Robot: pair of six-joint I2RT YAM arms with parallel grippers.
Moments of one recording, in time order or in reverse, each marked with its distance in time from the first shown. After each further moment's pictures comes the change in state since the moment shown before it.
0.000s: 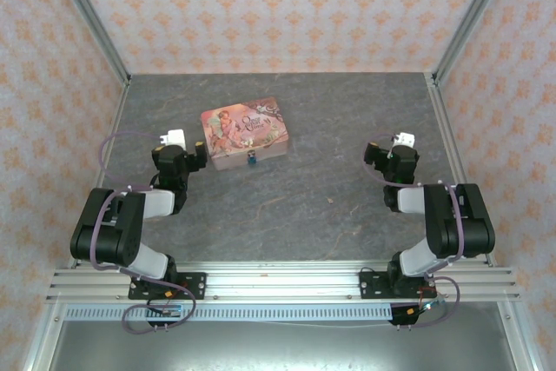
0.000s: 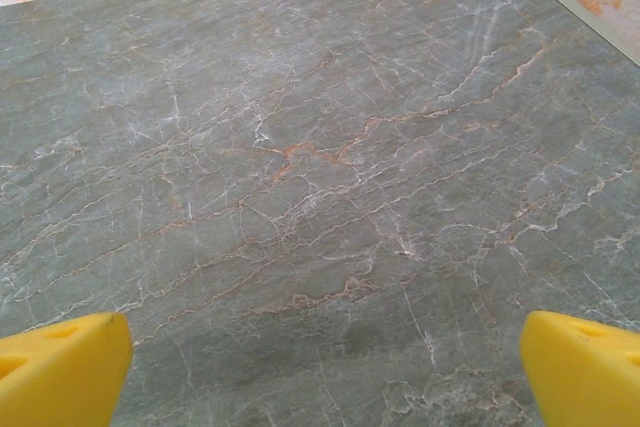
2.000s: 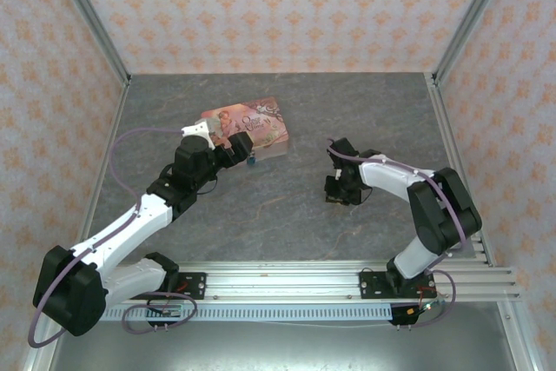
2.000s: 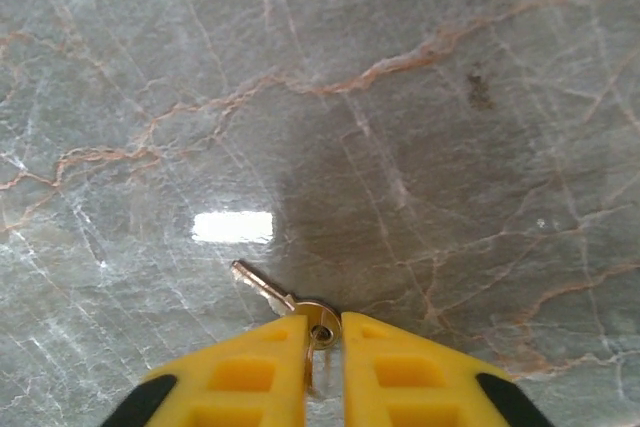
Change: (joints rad) left arm -0.393 -0.400 0.251 -0.613 0.252 -0.692; right arm 0.465 0.093 0.470 -1.343 -0.328 0.421
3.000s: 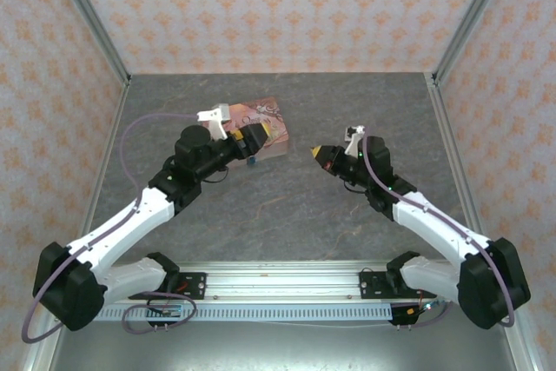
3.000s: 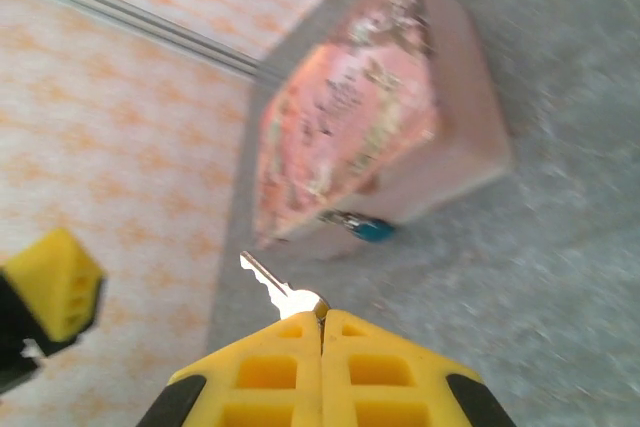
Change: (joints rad) left arm -0.088 0.050 0.147 0.106 0.232 -0.050; right arm 0.005 -0.522 -0.260 0.824 -0.153 0.356
